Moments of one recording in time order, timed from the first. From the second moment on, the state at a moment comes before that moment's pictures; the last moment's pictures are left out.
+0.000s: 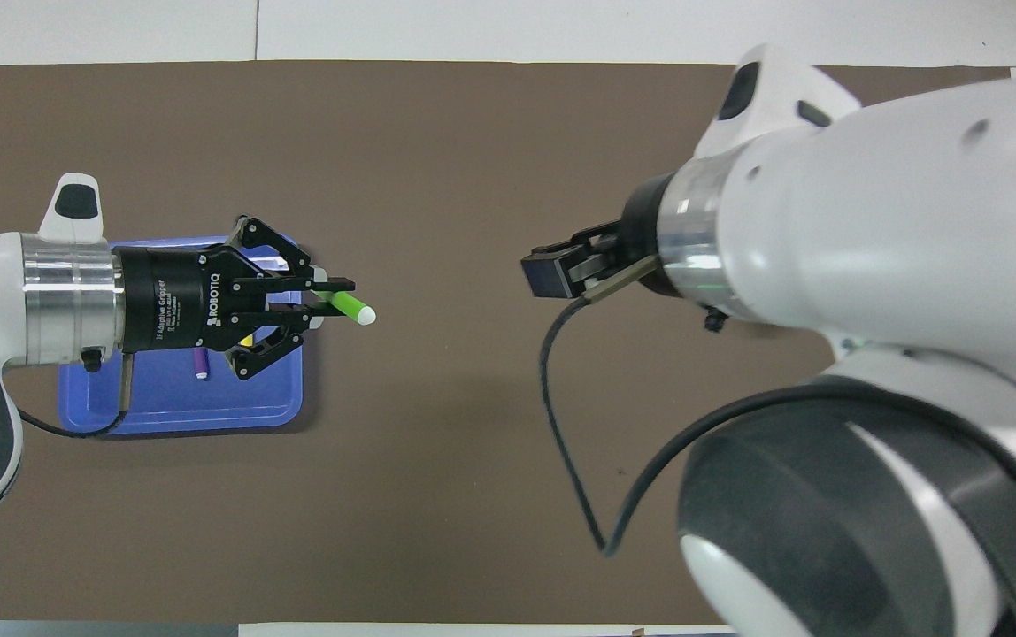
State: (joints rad) left arm 0.20 -0.20 -0.41 -2.03 -0.97 1.94 -1.01; right arm 0.00 0.06 0.44 -1.49 0.13 1.88 0.07
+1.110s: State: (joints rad) left arm 0.48 0.05 -0.40 -2.05 0.00 1.98 -0.13; right arm 0.01 -0.02 -0.01 -1.65 0.01 1.77 0.06
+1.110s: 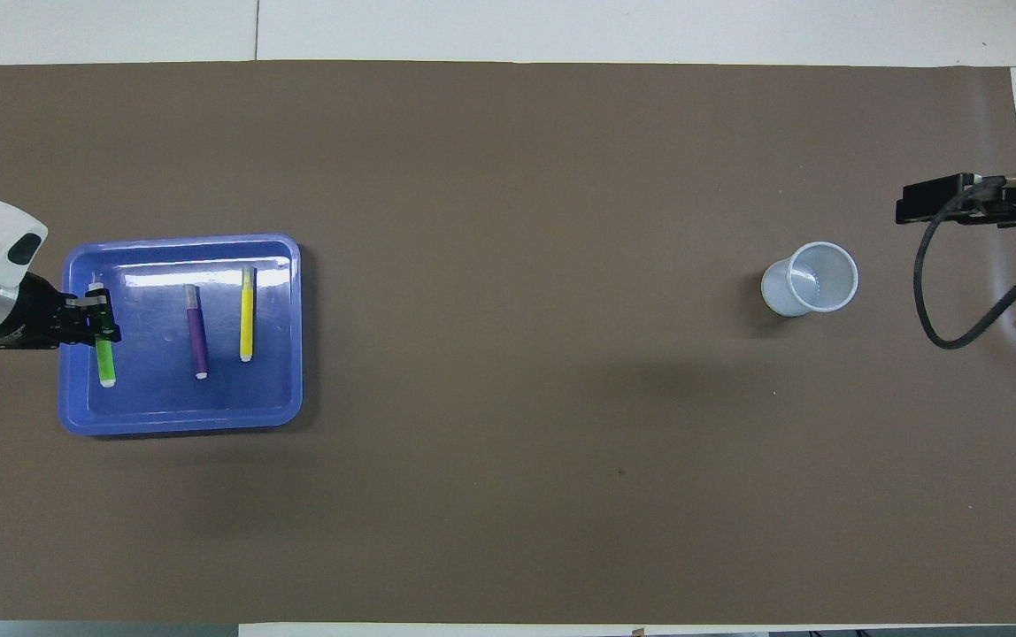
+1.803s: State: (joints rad) left arm 0.50 0.15 -0.41 -2.16 0.06 2.17 -0.10; right arm 0.02 -0.03 -0.07 -1.59 0.01 1.63 0.08
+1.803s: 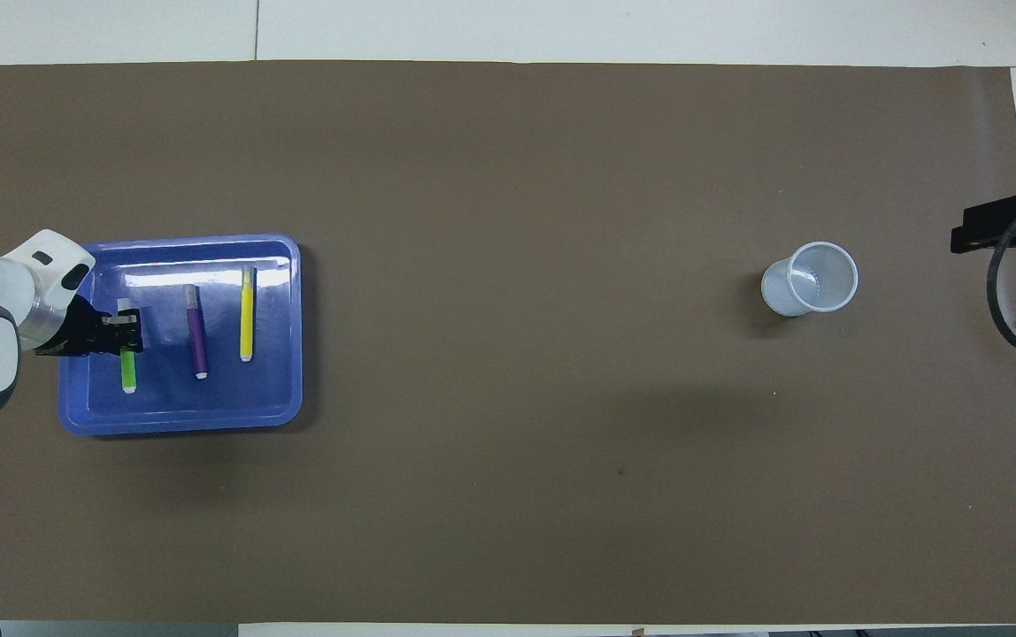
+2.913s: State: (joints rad) left arm 0.50 0.15 -0.41 -2.15 0.06 2.18 -0.09; right arm 0.03 -0.02 -0.07 -1.62 0.01 1.62 0.09
